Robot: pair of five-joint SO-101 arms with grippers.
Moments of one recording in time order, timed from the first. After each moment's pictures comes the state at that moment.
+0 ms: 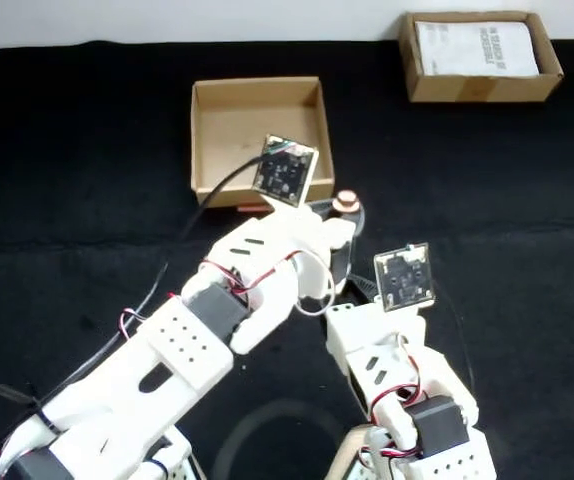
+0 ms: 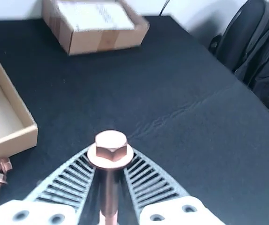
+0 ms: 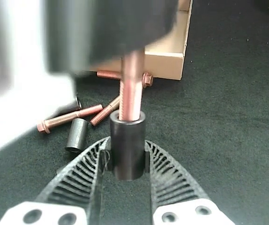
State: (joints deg) left arm 37.0 -34.9 46.2 15.8 25.4; right arm -26.5 -95.4 79.5 53.5 -6.1
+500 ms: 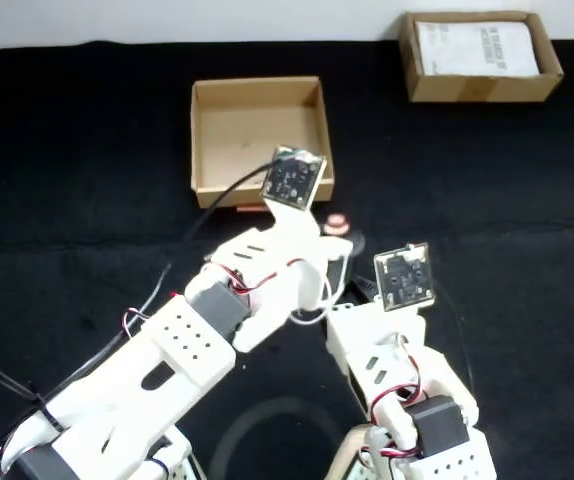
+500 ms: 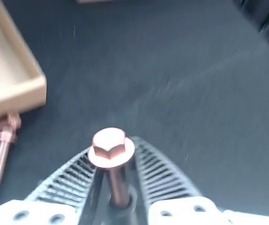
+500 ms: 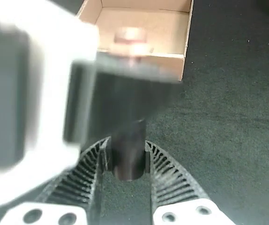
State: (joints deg) left arm 36.3 -34.4 46.9 28.1 25.6; right arm -26.5 -95.4 79.2 53.5 -6.1
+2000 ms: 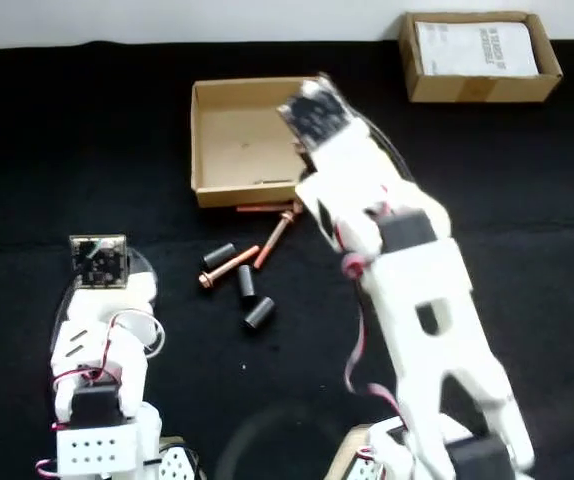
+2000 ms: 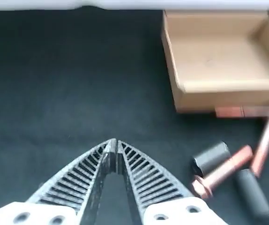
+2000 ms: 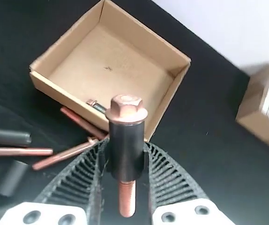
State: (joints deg) left arm -12.4 -103.3 96.0 37.9 1.5; right arm -24.5 -19.3 15.0 49.1 27.5
